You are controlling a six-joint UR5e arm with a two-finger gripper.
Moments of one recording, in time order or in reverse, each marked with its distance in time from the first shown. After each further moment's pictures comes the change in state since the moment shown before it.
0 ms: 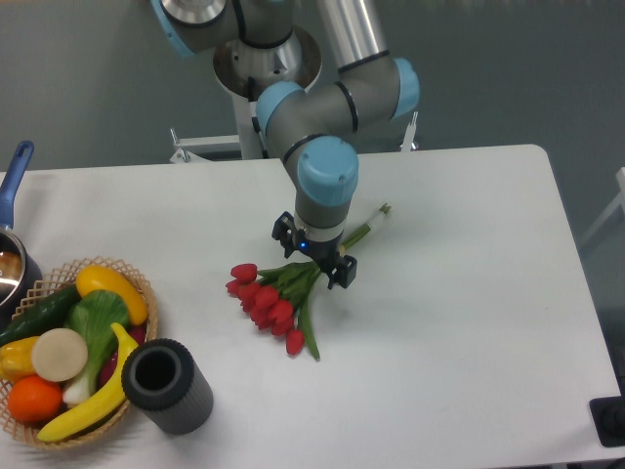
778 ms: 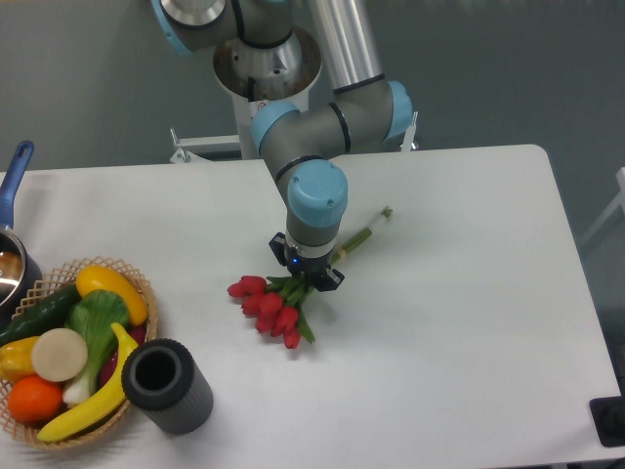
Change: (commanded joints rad) arm -0.012 0.040 0.014 0.015 0.005 -0.069
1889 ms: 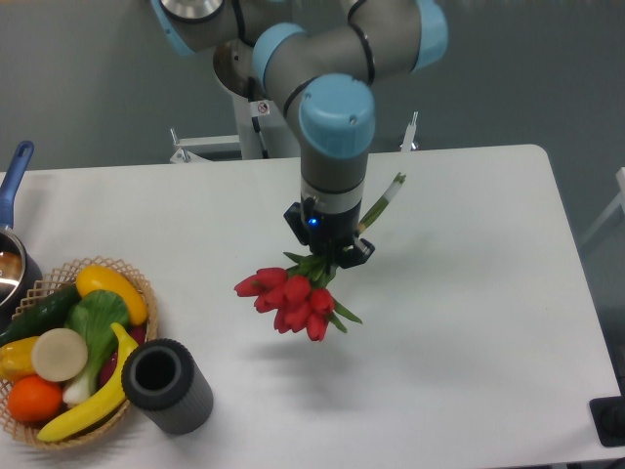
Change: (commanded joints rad) arm 0.032 0.109 0.391 -0.446 0.050 0.034
